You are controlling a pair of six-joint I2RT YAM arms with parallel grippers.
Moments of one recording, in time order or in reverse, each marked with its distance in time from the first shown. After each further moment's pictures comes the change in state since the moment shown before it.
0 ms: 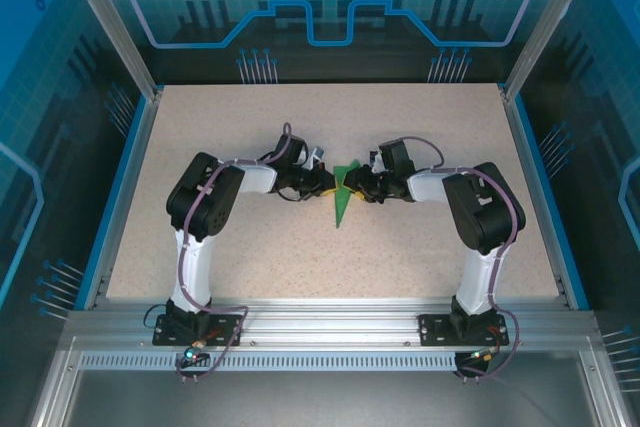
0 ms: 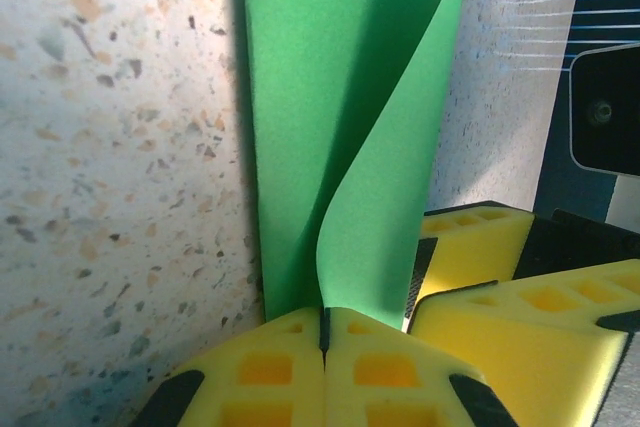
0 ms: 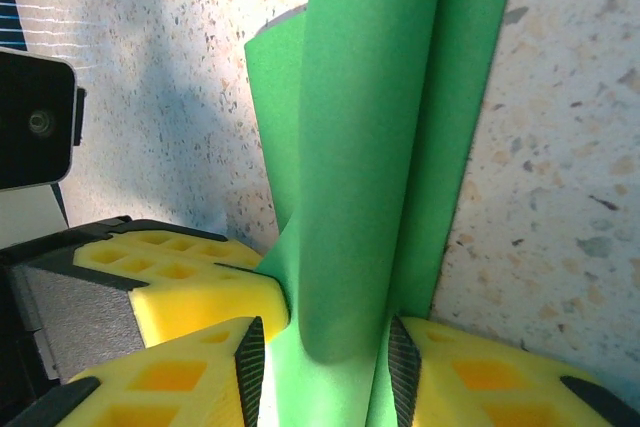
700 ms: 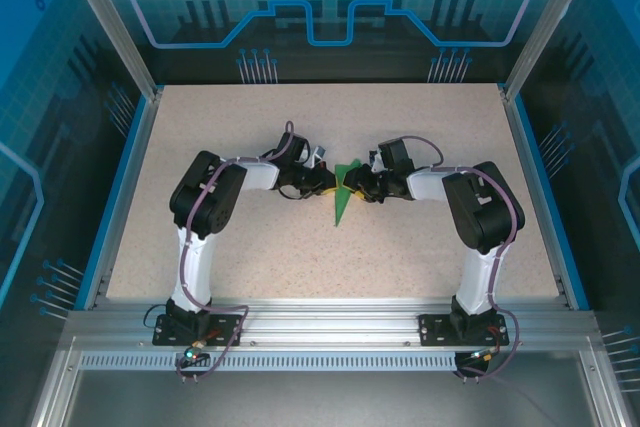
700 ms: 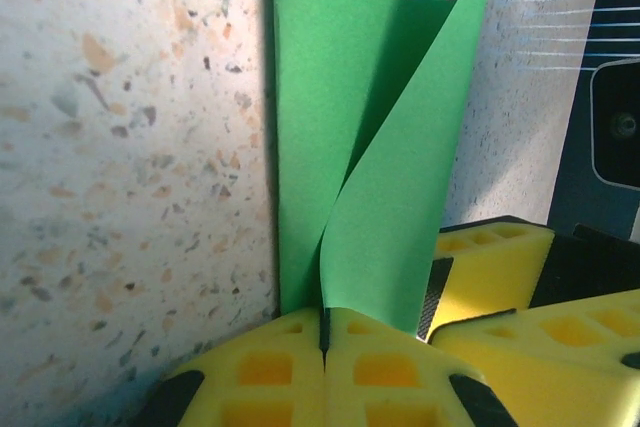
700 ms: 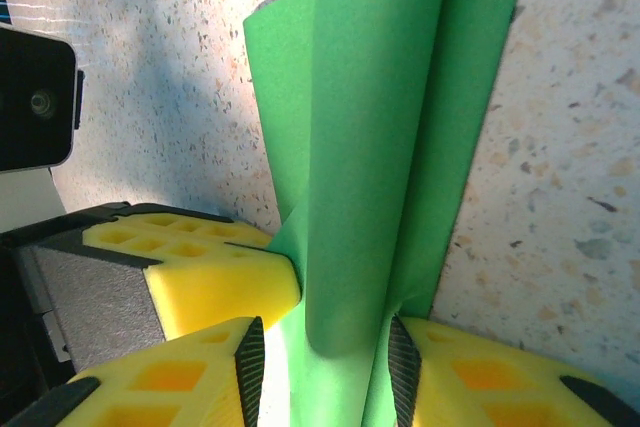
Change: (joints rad) left arm 0.001 0.034 0.053 -0.056 -0.010 0.030; right arm 0.000 0.006 0.017 -0.029 -0.001 0.000
